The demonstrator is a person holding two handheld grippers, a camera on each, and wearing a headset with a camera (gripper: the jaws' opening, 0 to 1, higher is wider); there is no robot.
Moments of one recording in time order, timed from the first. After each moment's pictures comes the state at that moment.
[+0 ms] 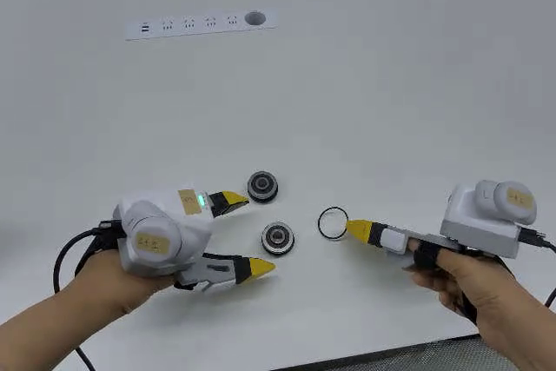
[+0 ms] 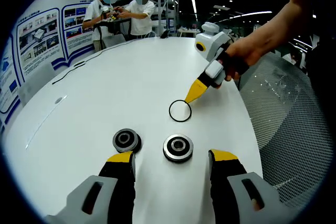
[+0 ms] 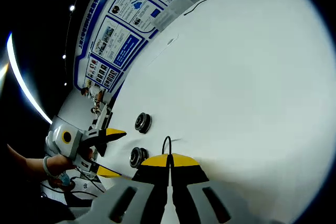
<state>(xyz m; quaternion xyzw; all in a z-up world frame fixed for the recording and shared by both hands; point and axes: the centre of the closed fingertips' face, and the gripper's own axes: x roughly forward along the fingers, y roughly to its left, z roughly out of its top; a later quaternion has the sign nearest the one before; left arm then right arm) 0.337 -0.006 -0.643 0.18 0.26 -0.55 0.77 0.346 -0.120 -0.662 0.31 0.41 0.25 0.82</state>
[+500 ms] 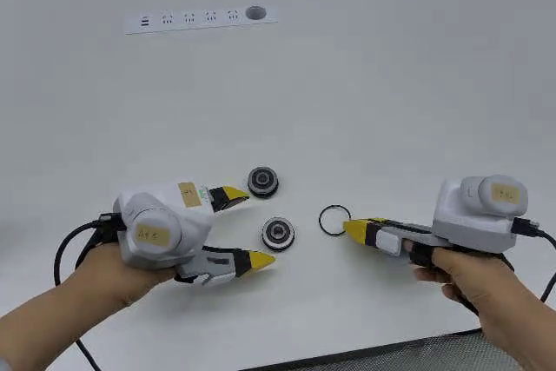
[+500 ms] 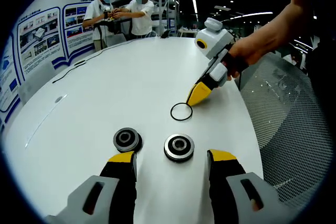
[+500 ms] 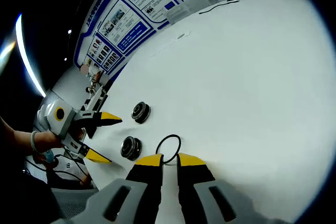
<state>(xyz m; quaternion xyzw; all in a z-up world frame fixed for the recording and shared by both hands) 0.339 -0.005 -0.644 0.18 0.27 -0.55 0.77 0.343 -0.118 -0.665 0.20 0.42 0.28 0.84</state>
